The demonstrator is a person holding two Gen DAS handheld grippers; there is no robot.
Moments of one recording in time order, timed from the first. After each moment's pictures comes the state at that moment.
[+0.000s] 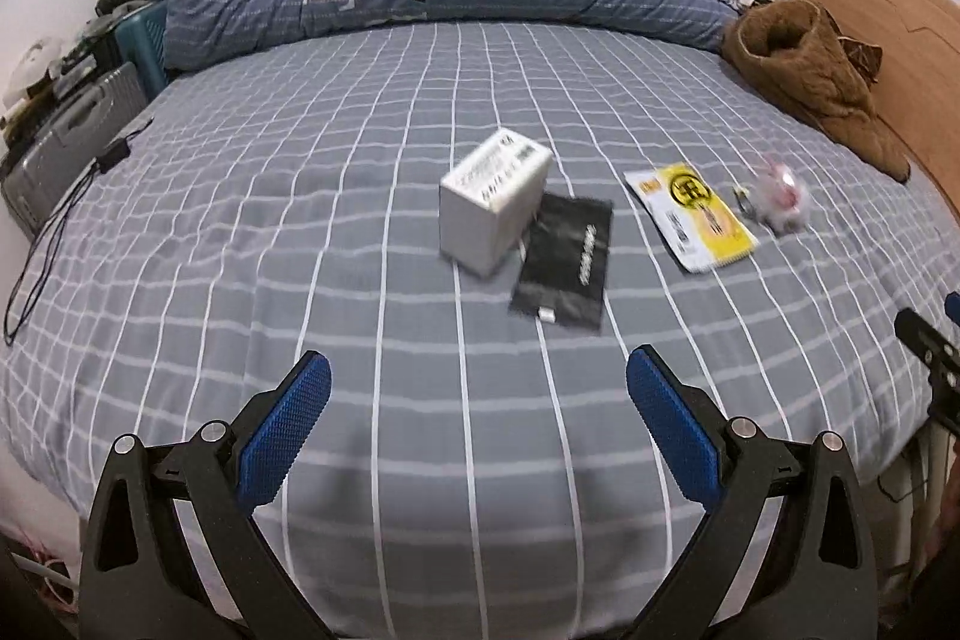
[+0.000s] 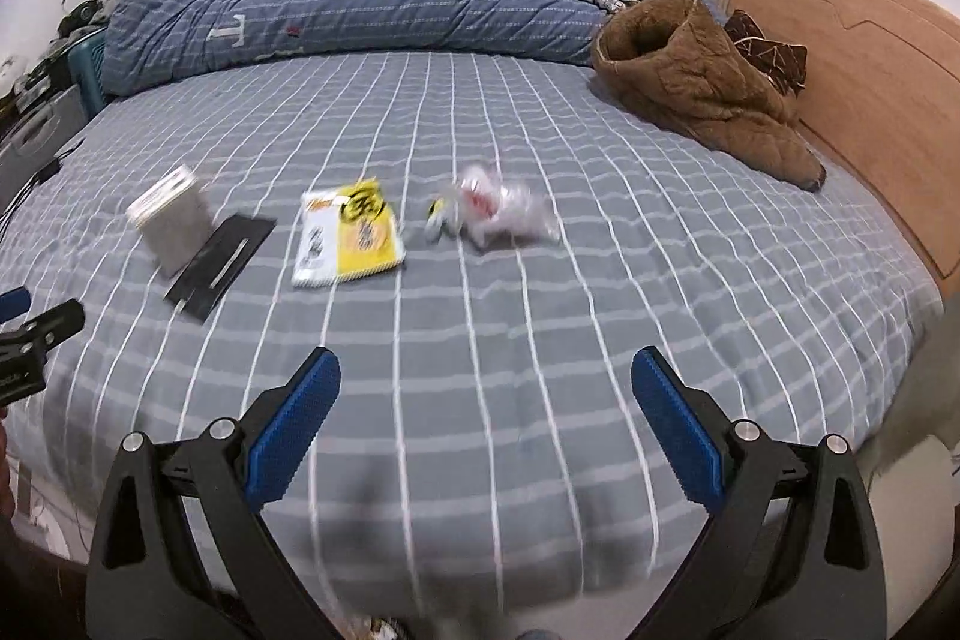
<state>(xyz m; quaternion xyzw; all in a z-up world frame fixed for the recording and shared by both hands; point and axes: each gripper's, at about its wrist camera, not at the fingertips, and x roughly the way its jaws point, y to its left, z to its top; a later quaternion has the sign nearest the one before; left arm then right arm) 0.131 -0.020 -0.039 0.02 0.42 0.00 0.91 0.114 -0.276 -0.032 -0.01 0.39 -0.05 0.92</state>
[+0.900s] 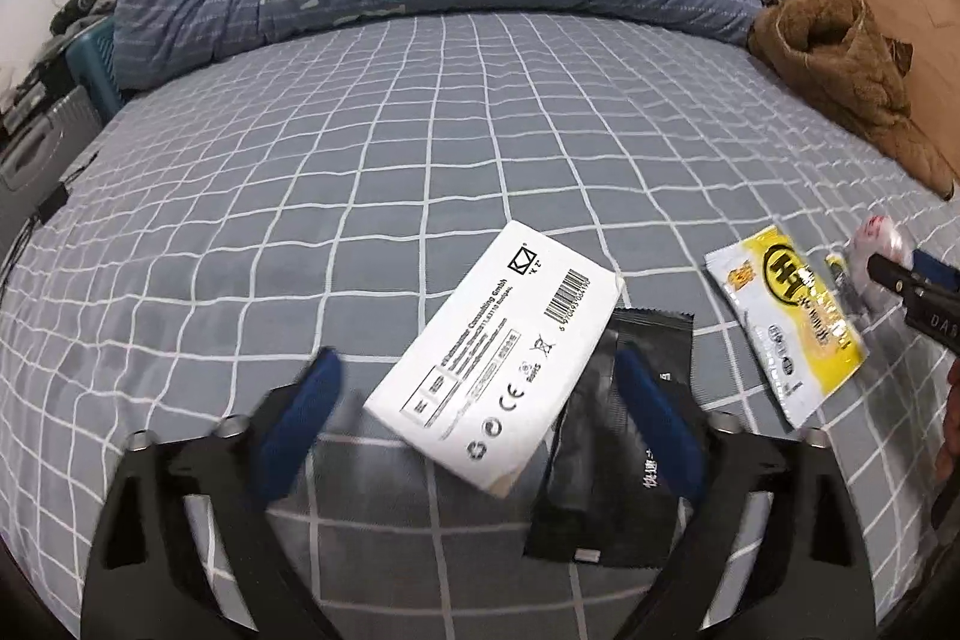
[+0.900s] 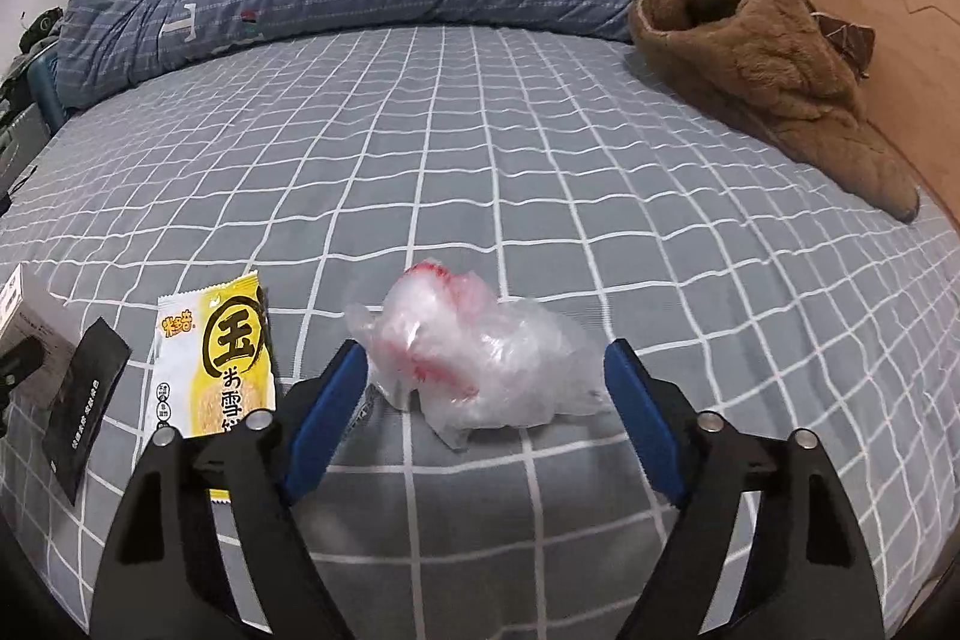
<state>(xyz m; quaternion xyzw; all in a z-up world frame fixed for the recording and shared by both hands) 0.269 -0.029 -0.090 0.04 0.42 -0.01 0.90 0.290 -0.309 -0.103 0.01 0.42 -0.03 0.91</state>
